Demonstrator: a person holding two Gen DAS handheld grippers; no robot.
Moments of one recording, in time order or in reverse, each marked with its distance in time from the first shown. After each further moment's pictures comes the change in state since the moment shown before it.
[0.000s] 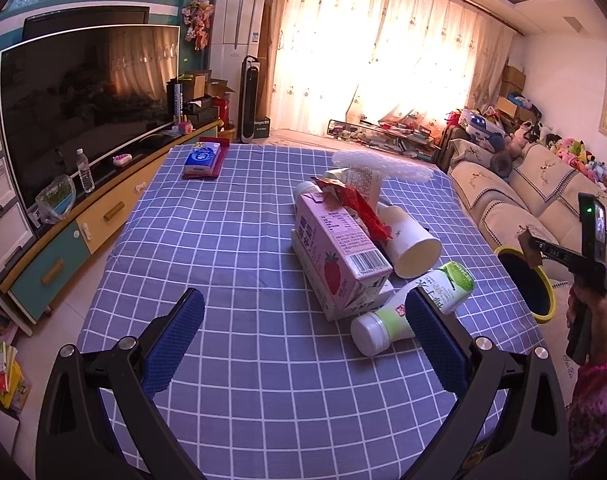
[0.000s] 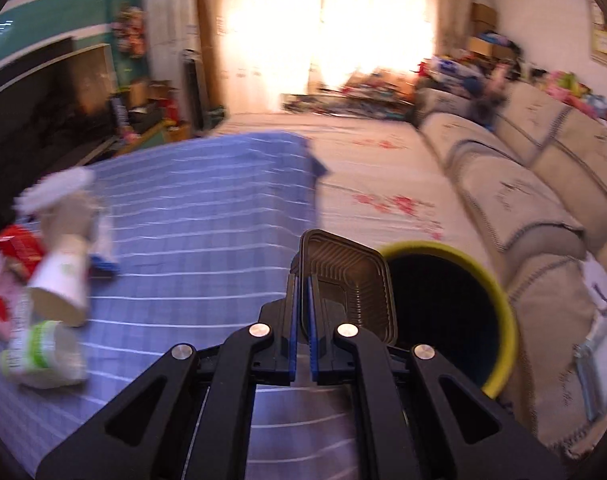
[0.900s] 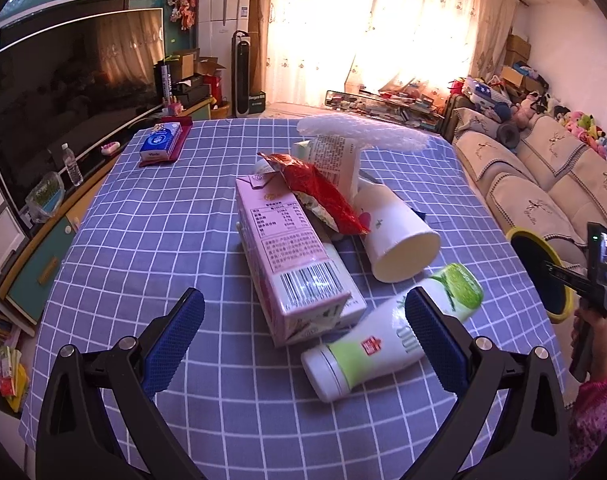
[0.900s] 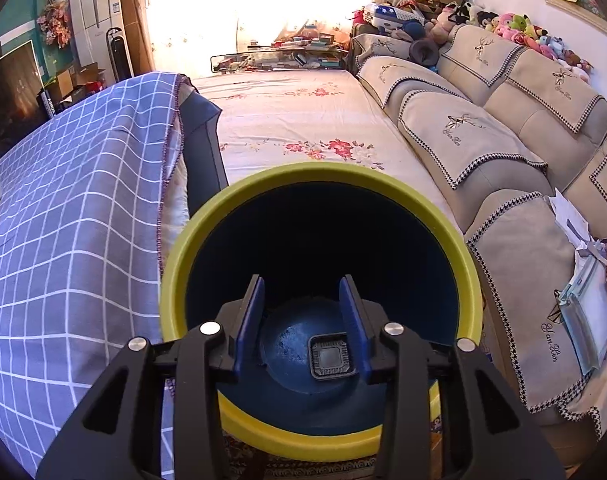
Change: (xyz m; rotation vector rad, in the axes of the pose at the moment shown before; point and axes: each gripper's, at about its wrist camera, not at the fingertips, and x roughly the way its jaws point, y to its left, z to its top) left arm 0.094 -0.063 0.019 0.041 0.108 0.041; right arm 0.077 -0.087 -0.034 0.113 0.131 -0.139
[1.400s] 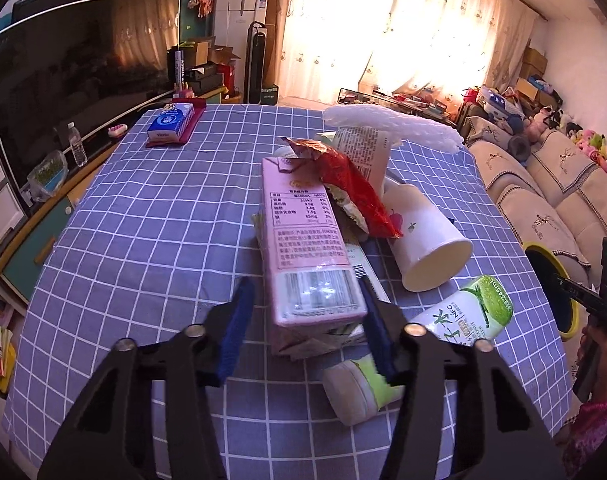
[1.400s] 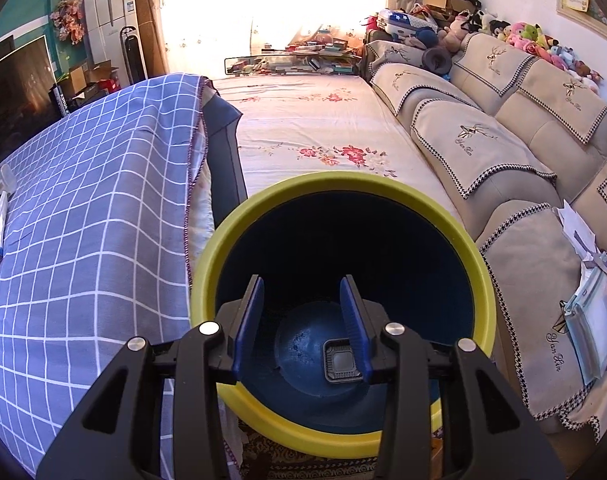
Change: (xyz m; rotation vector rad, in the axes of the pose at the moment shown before) left arm 0.027 0.021 -0.005 -0.075 0.009 -0.013; right arm -0.010 0.016 0.001 -0.035 -0.012 0.030
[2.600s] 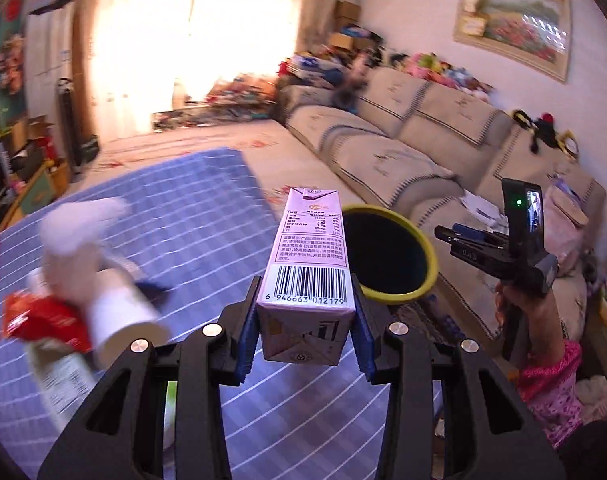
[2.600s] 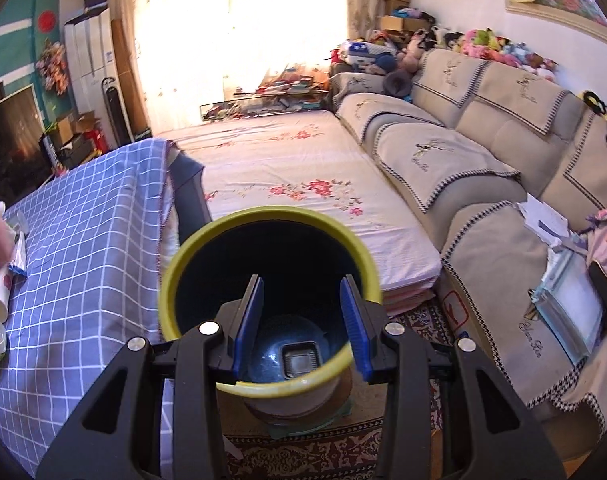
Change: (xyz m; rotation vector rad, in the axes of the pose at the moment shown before) left arm -0.044 -0.219 0.024 0.470 0.026 -0.508; right arm -0.094 -0.082 -0.029 0.122 -0.149 -0.036
